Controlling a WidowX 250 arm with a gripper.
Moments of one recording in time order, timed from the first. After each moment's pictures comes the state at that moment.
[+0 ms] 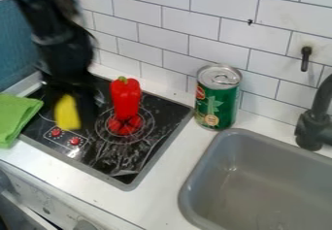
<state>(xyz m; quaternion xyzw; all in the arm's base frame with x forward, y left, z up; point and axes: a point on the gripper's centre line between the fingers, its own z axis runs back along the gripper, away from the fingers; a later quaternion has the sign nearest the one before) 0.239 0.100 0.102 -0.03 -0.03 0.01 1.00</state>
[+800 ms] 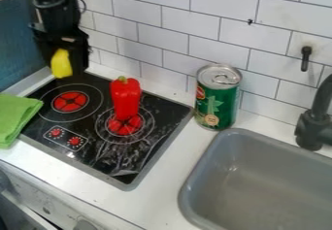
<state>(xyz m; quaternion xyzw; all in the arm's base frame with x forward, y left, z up) 0.315 0.189 0.103 0.02 -0.07 0.09 0.99</state>
